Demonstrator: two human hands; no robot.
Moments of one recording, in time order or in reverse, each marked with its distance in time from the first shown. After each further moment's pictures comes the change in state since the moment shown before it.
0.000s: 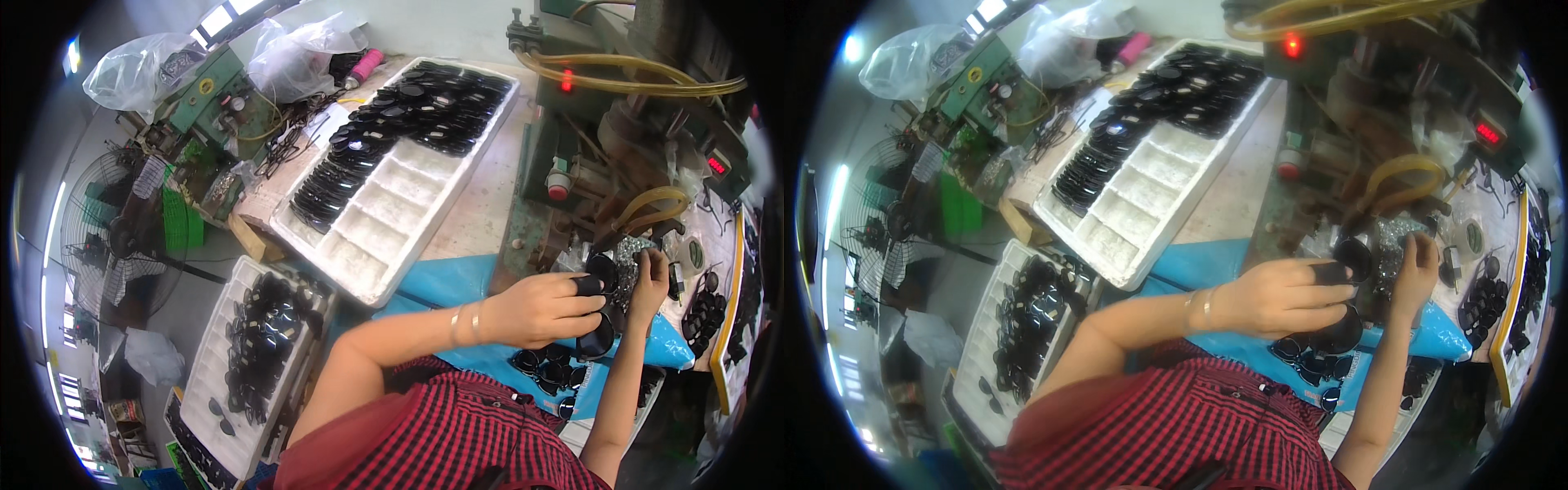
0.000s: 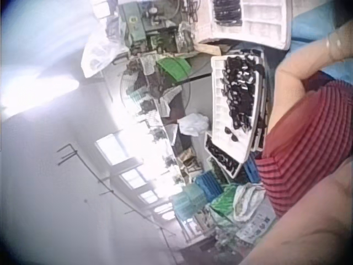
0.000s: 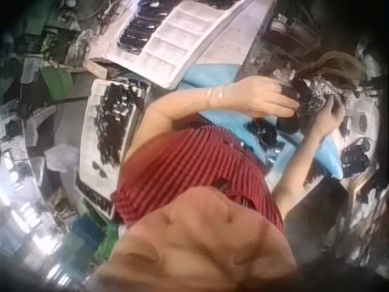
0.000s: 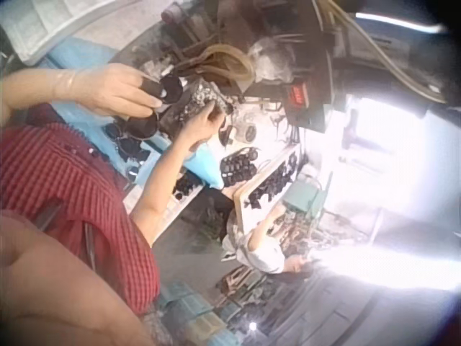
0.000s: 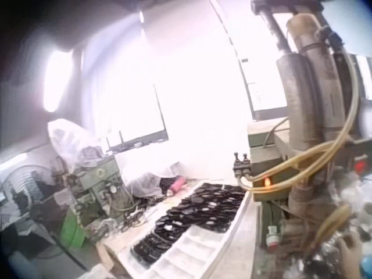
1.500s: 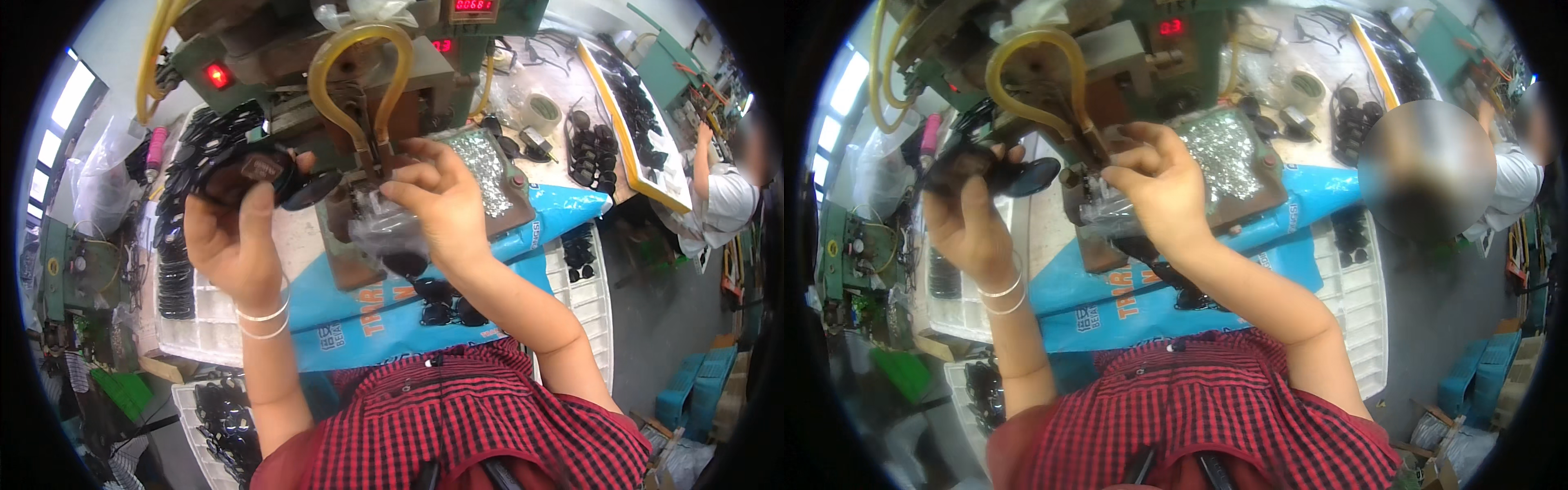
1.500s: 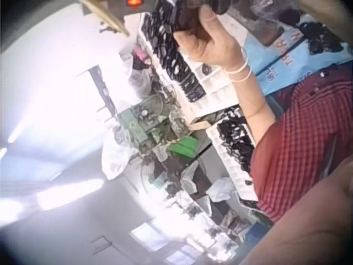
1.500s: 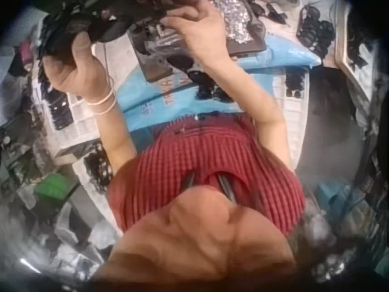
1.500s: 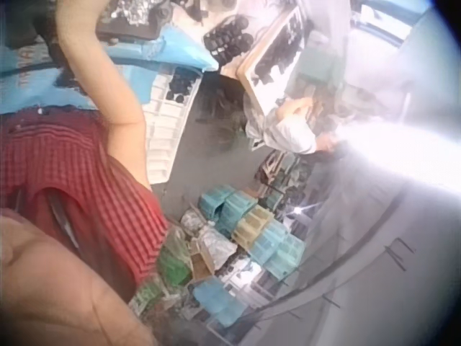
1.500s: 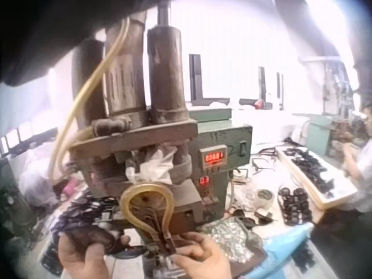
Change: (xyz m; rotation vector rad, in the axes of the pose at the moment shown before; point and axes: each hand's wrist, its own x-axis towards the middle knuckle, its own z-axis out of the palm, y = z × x) left_hand 0.046 -0.044 -0.042 -0.519 0.518 -0.434; right_hand -0.054 -0.152 0.060 0.575 -0.149 0.302
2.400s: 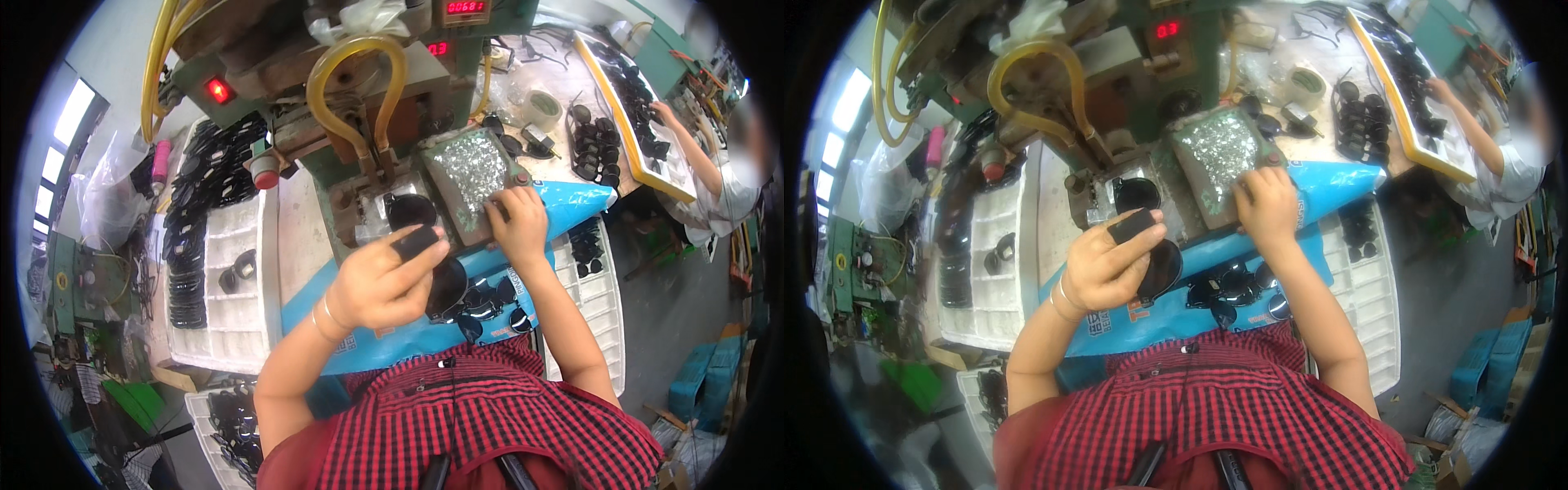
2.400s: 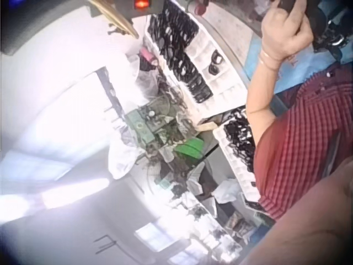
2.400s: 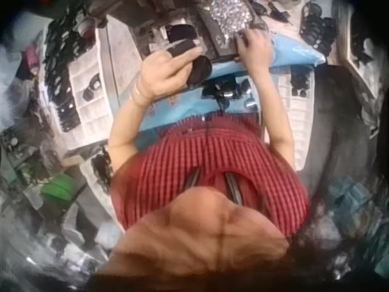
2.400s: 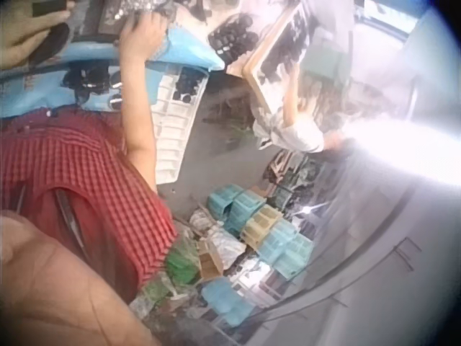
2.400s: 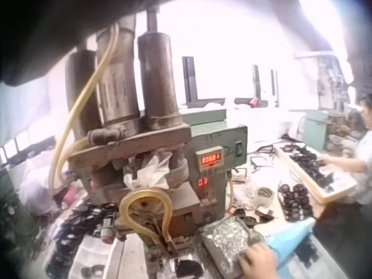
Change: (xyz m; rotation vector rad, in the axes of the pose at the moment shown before) left_hand -0.054 -0.020 0.030 0.295 -0.751 0.504; right_hand -0.005 0.055 -0.149 -1.408 0.213 -0.581
